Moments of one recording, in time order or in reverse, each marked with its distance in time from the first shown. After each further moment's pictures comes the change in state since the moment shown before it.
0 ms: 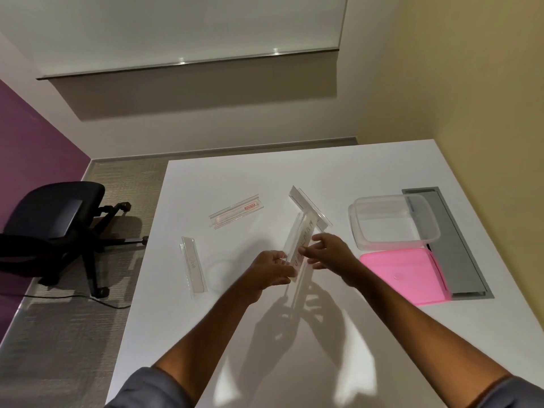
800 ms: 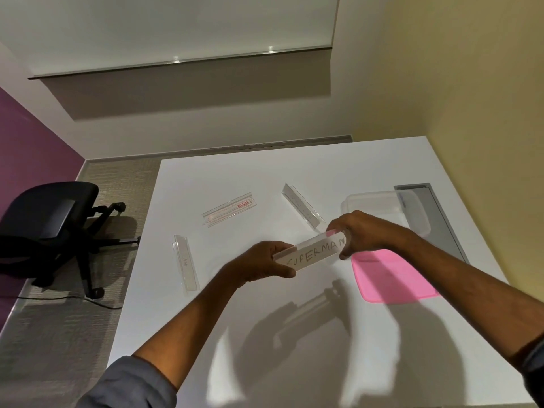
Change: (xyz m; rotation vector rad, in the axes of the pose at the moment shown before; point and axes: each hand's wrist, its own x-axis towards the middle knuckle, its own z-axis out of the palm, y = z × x) left_hand -0.011 0.032 -0.002 0.502 -0.196 0.179; right_hand 0.000 -0.027 -0.114 -0.969 -0.223 -0.309
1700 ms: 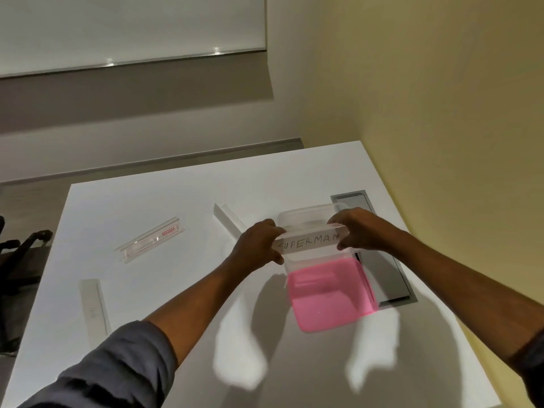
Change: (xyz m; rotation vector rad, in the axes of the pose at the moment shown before) left_hand 0.197 0.119 0.064 0.668 0.247 0.220; right_hand -0.038 0.199 -0.049 -0.043 0.174 0.163
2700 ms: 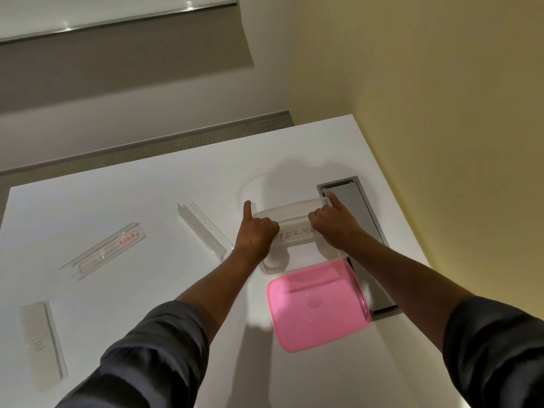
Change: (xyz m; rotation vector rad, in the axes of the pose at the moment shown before) left_hand 0.126 0.004 0.077 0.663 -0.026 0.033; right_hand 0.097 0.069 0.083 -0.676 0.068 -0.091
